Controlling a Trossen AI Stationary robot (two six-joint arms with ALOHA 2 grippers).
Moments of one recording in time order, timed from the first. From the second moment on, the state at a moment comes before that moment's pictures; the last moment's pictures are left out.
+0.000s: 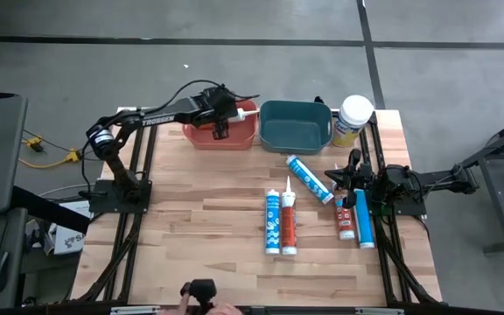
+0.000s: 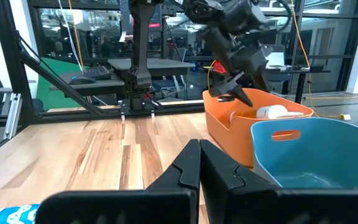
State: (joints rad) left arm 0.57 1.68 1.29 -0.51 -0.39 0.55; right arm 0.12 0.03 0.01 0.09 0.33 0.00
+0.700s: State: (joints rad) left arm 0.33 1.61 1.29 -0.44 -0.32 -0.07; right arm 0.12 0.03 0.01 0.09 0.33 0.00
